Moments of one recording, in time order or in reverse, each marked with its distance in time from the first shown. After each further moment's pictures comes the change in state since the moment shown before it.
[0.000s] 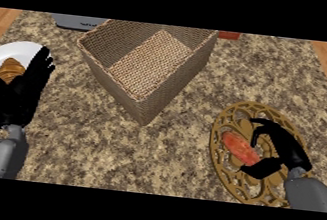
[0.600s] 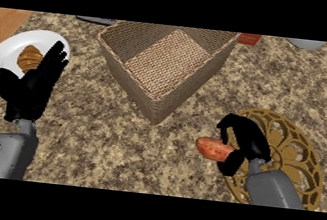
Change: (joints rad) left arm -0.047 -0.017 -0.046 -0.012 -0.005 -0.022 0.021; right arm -0.046 0.125 0.202 -0.104 0.084 -0.106 0.213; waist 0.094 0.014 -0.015
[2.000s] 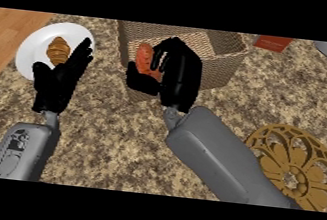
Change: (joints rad) left arm -0.088 -0.049 -0.074 0.067 -0.037 -0.003 0.000; right arm -0.654 0.145 0.352 0.093 -0.099 -0.942 0.610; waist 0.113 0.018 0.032
